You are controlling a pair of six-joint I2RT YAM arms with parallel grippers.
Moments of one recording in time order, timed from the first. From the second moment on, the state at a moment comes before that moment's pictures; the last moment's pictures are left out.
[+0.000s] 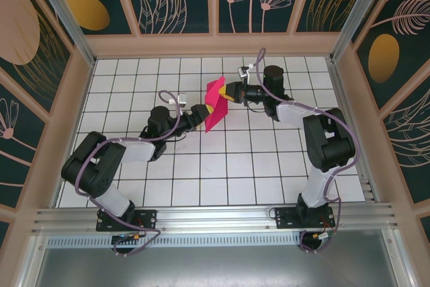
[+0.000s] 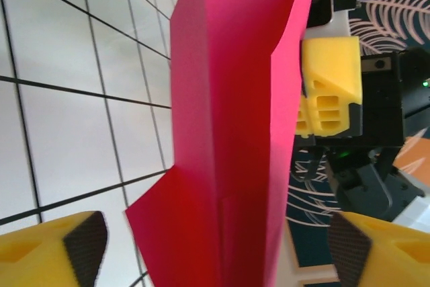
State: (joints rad) left arm -0.50 1.64 0.58 0.95 0.56 -1.18; right arm 0.34 1.83 1.08 0.55 -1.09 1.10
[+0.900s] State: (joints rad) left arm -0.50 1.60 0.71 0.62 0.45 -1.01; right arm 0.31 1.76 1.10 0.13 -0.88 0.82
